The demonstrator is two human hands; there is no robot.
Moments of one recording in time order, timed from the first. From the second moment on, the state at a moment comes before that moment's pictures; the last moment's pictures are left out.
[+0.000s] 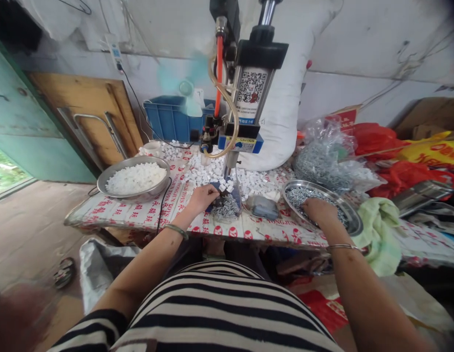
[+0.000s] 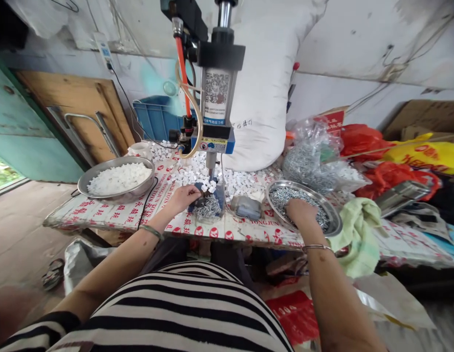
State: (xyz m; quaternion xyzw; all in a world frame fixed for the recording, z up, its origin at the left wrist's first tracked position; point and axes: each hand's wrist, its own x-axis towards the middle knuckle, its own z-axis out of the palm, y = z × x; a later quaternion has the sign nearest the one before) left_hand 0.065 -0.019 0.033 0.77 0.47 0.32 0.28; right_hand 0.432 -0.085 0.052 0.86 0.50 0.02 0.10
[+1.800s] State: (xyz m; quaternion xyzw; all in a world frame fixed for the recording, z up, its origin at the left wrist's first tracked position) left_hand 0.023 0.077 0.012 0.71 0.63 0.25 0.21; right_hand 0.274 -0.107 -0.019 0.46 0.42 -0.53 -0.57
